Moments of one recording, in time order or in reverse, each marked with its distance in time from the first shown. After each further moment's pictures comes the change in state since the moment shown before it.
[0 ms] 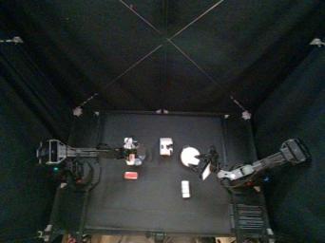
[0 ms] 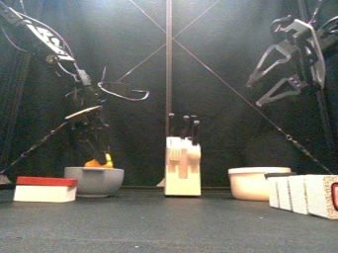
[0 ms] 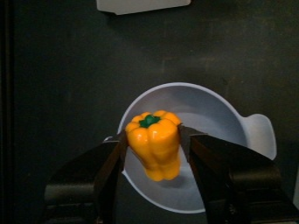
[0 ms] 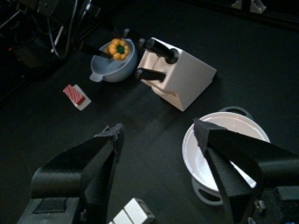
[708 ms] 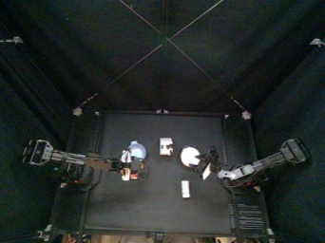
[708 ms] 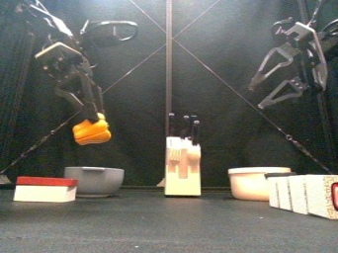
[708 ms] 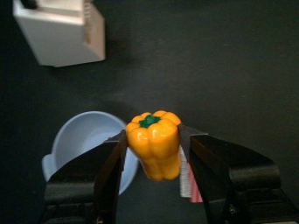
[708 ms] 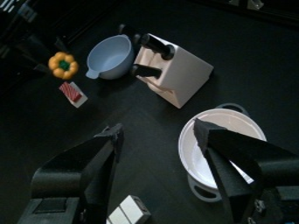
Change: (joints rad) left arm -0.314 -0.193 -0.009 -0.238 0.089 -0.003; right arm -0.002 -0.011 0.017 0.014 -0.002 -0.006
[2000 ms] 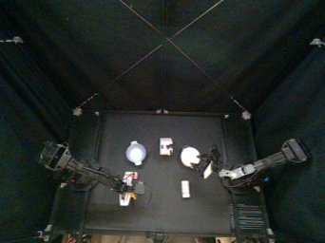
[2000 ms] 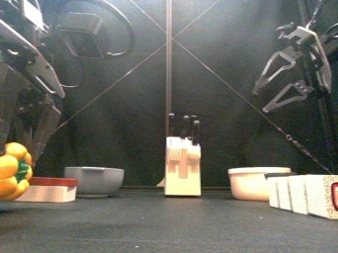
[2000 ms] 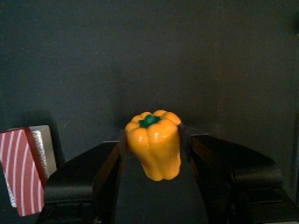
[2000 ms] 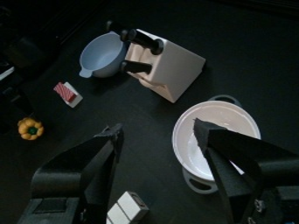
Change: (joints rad) left arm -0.267 0.265 -0.038 -0.423 -0.021 -0.005; right arm -0.003 -0.025 0.014 0.044 0.011 0.003
